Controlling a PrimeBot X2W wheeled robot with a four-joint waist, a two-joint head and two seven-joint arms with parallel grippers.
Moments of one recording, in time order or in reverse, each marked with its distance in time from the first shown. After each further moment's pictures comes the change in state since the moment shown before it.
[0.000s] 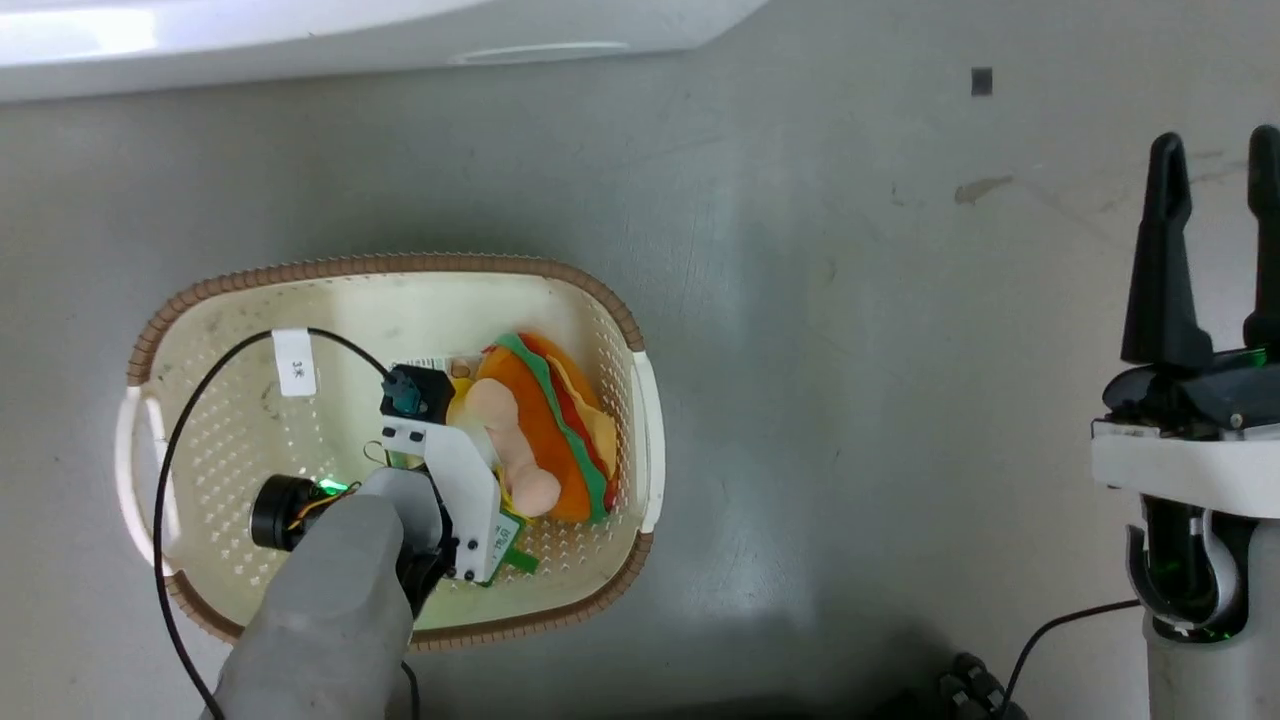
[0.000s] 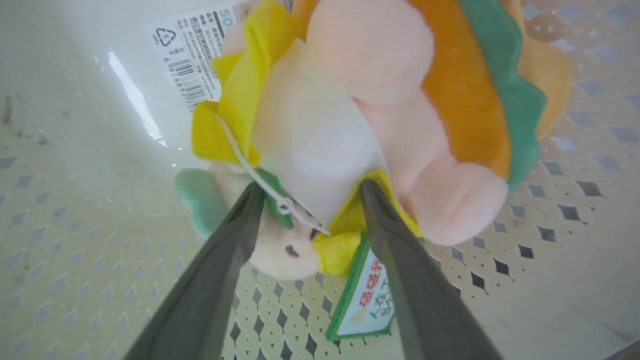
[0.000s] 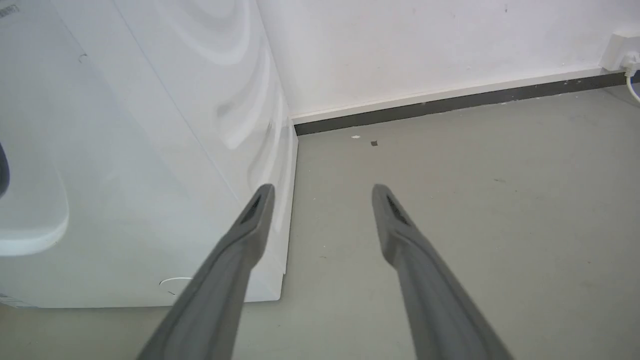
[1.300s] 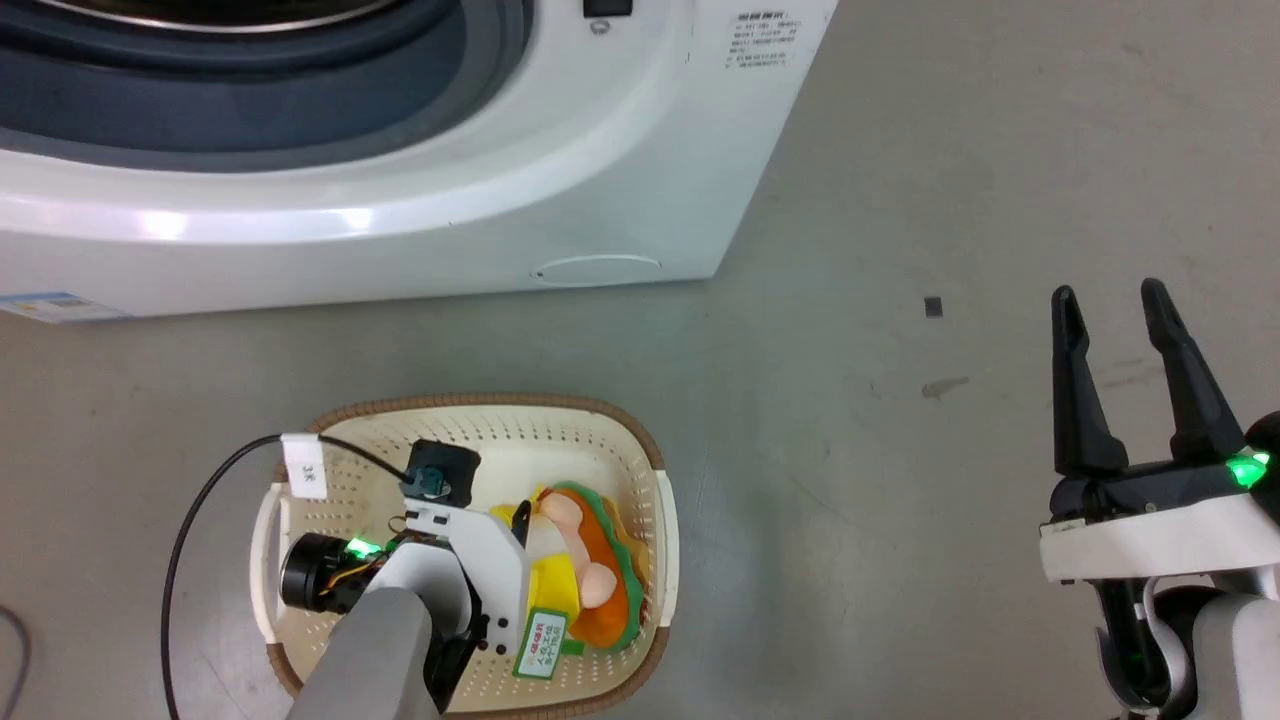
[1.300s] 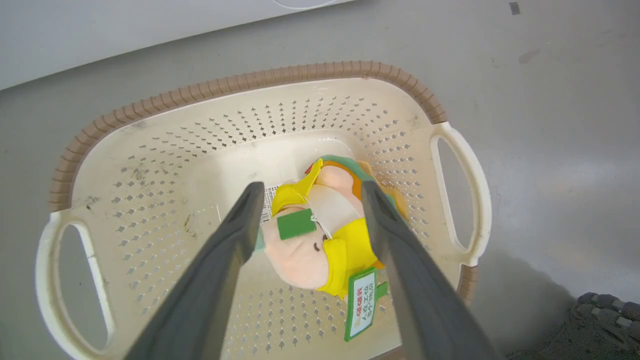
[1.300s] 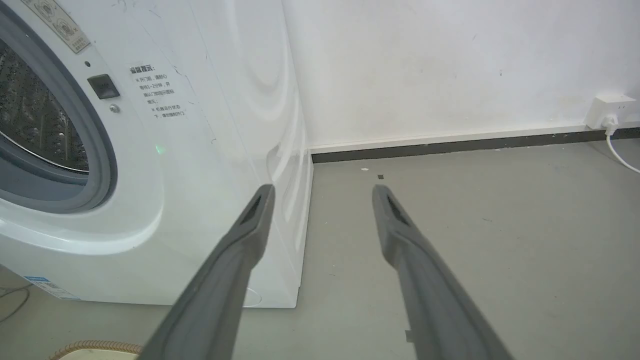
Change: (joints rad) left arm 0.301 -0.036 0.145 -0.394 0.169 0.038 -0.105; right arm 0.150 0.000 0.008 0.071 -0.086 0.000 0.080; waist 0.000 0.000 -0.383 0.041
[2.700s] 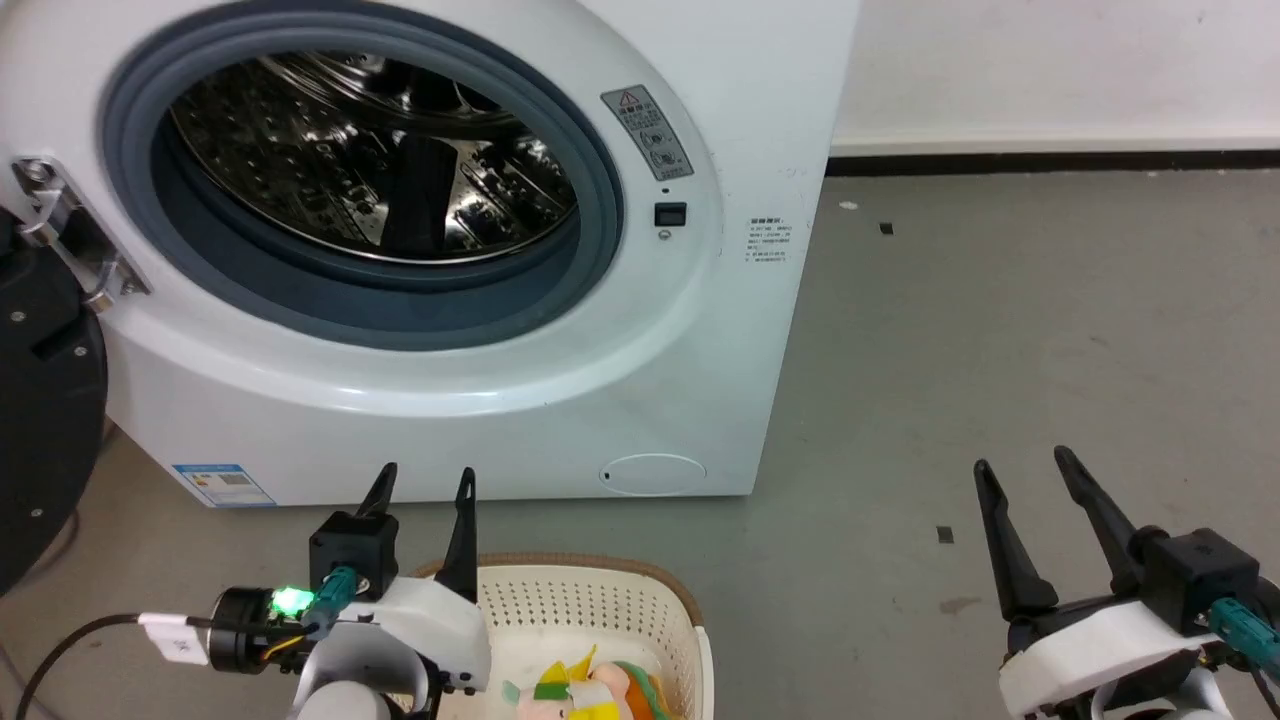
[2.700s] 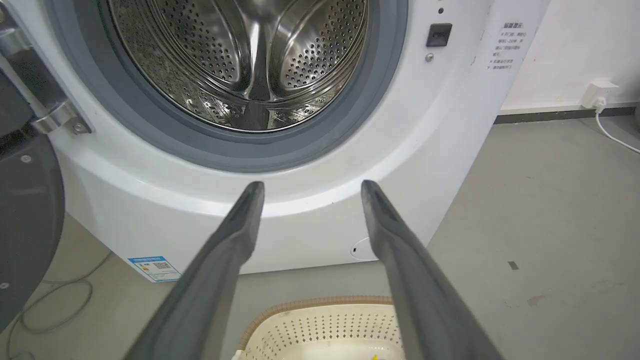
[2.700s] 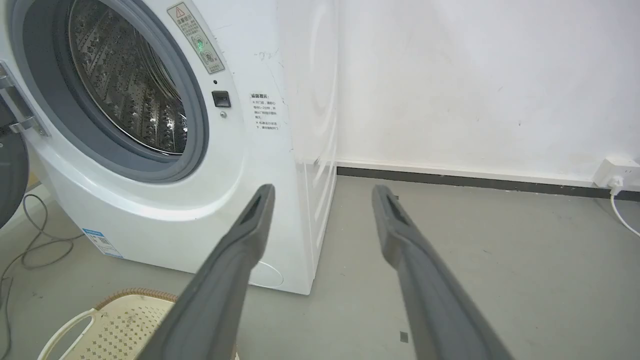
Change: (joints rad) left arm 0.314 -0.030 0.143 -0.522 0.100 0.065 -0.213; right arm 0.177 0.000 0.024 0.068 -0.135 0.000 0.087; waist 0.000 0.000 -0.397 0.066
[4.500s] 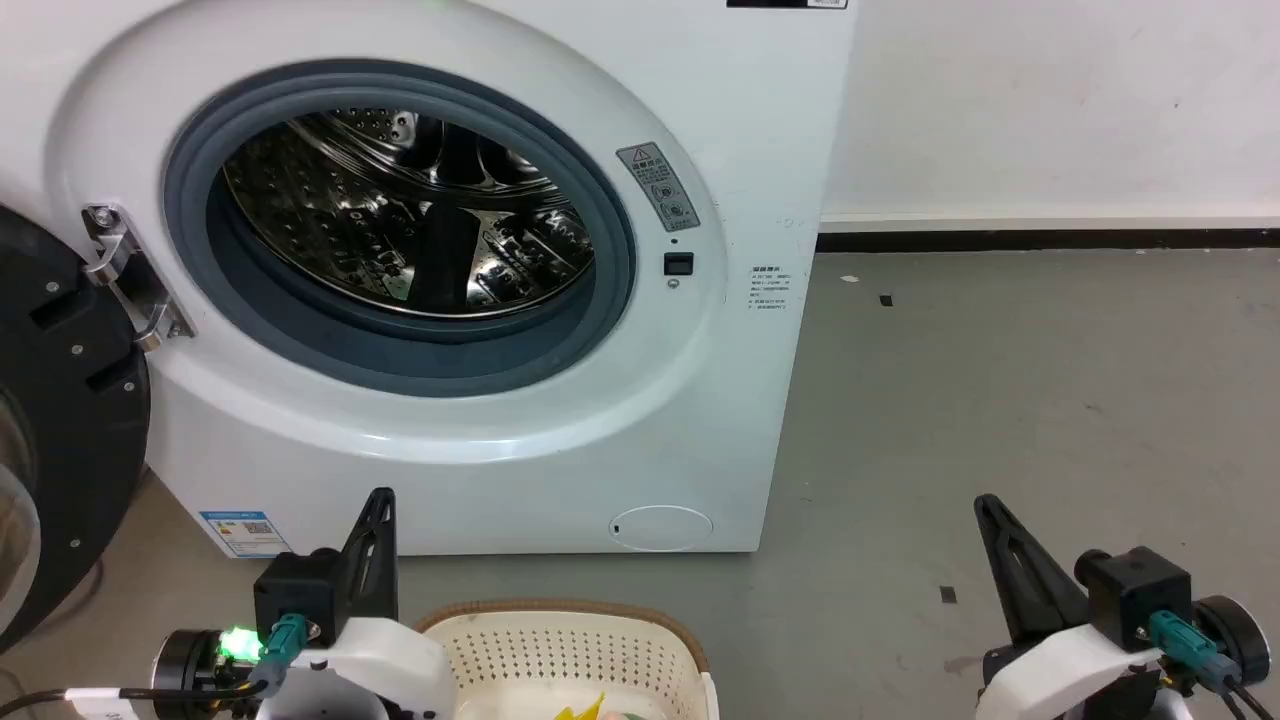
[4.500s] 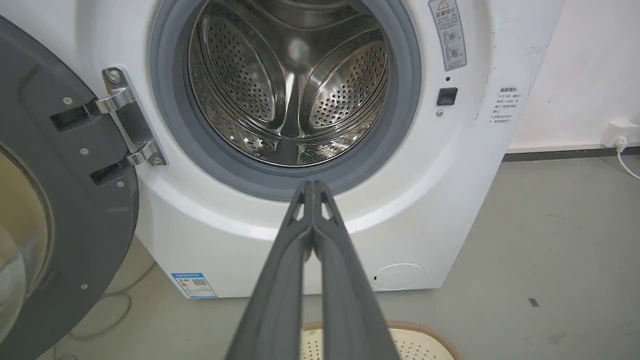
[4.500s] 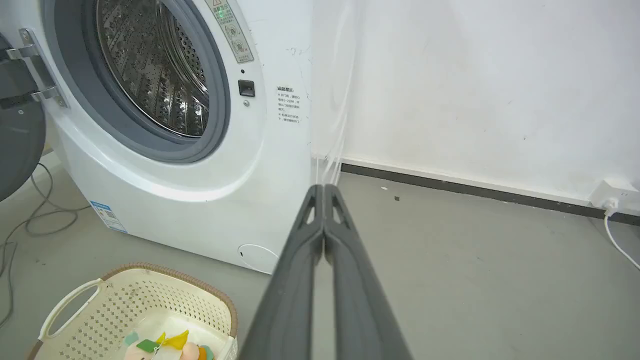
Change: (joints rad) left arm 0.119 0.000 0.048 -0.186 0.015 0.005 0.053; right arm 0.027 0.000 0.037 0.021 -0.068 0.000 0.051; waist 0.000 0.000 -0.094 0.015
